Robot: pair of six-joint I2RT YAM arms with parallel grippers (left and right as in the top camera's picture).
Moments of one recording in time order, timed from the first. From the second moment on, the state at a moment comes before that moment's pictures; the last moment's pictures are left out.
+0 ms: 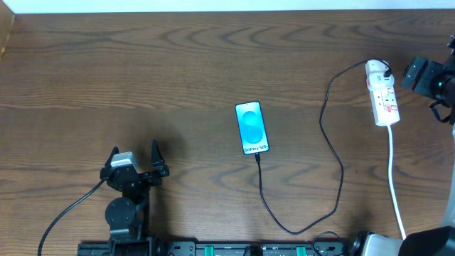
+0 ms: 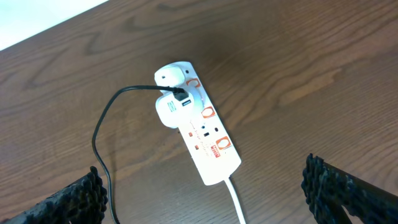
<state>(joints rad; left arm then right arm) 0.06 0.01 0.02 -0.11 -0.05 -0.14 -0.36 1.47 1.42 -0.80 -0.06 0.09</state>
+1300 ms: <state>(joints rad) 0.06 0.01 0.02 -0.11 -0.05 -0.14 -0.23 1.20 0.90 0.05 -0.06 0.11</state>
